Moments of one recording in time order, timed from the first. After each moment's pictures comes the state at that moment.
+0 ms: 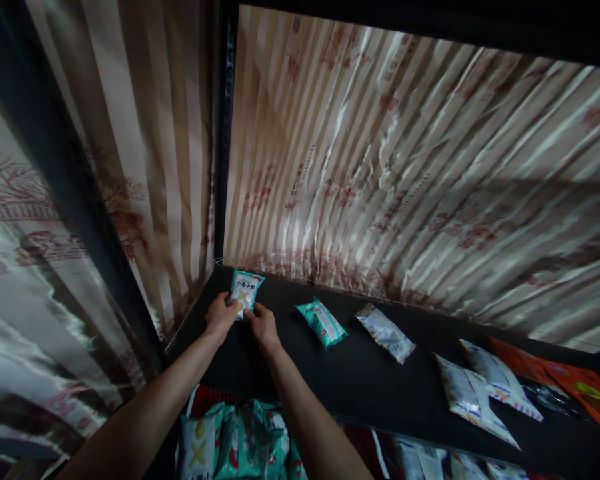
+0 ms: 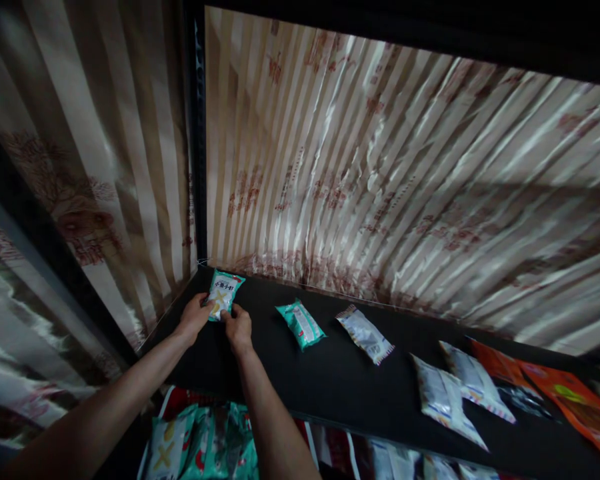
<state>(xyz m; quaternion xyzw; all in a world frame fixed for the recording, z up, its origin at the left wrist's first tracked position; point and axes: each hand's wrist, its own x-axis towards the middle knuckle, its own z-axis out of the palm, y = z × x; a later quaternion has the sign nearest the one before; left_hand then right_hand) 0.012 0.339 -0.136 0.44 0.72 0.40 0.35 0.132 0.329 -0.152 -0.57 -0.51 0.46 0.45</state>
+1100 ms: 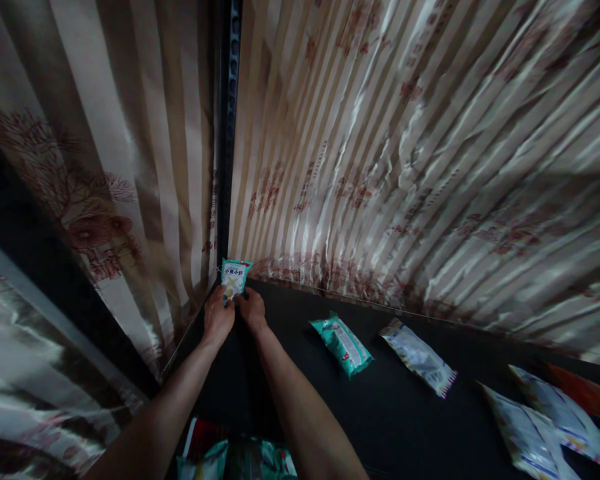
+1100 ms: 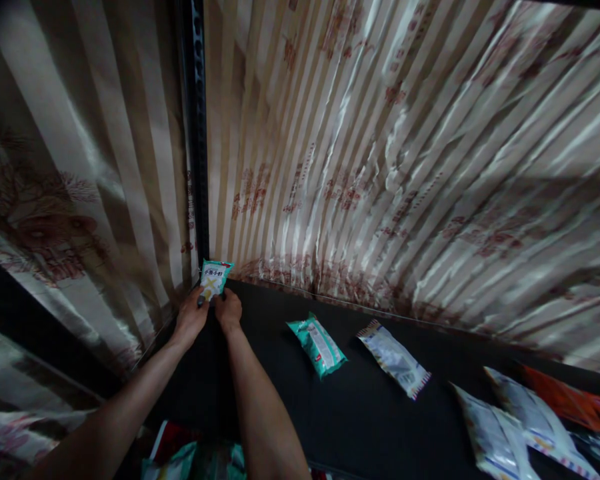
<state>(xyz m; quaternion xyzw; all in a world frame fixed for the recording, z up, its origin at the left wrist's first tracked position) -0.004 0.389 -0.151 0.52 0.71 0.43 0.22 0.088 0.417 -0.145 -0.66 -0.61 0.32 0.31</state>
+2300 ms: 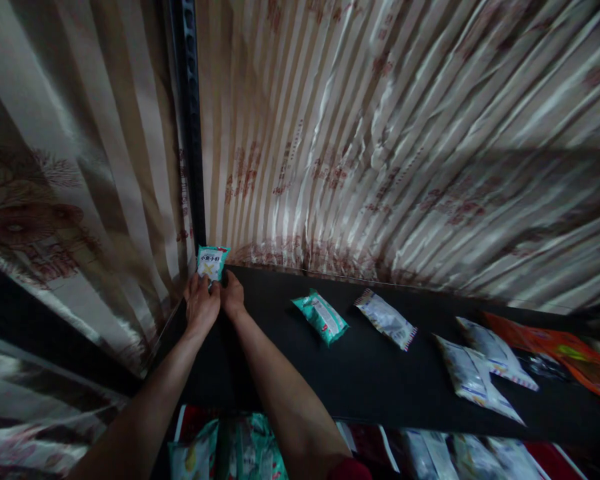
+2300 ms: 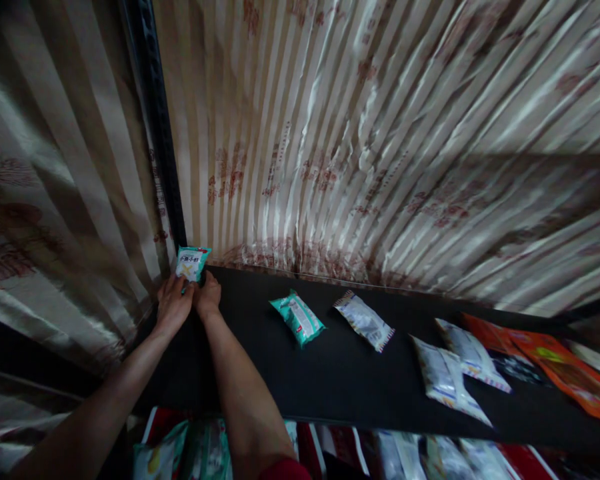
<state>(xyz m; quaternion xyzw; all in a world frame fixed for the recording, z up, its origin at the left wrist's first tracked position) 0.002 0.388 -0.161 0.57 0.71 0.40 0.10 0.077 0.418 -0.155 -0.67 -0.59 0.30 0.34</state>
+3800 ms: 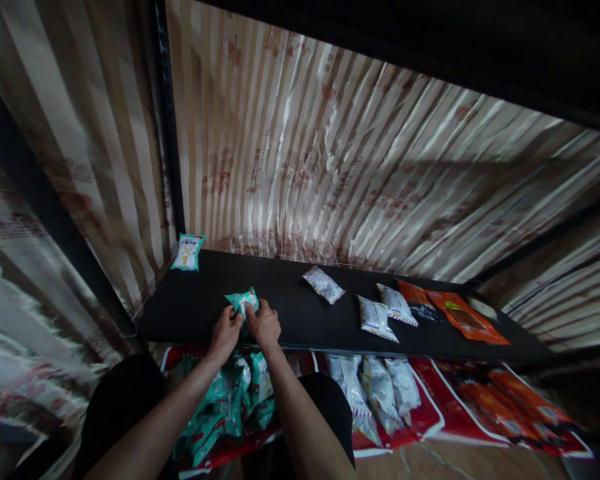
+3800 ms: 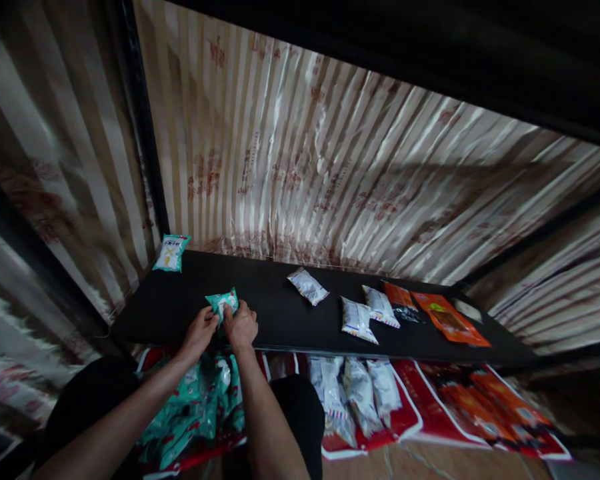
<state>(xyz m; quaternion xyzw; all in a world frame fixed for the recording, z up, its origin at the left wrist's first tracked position) 0.117 0.213 -0.158 0.49 0.62 0.39 0.46 0.218 0.207 -0.114 -0.81 -0.53 0.17 0.17</state>
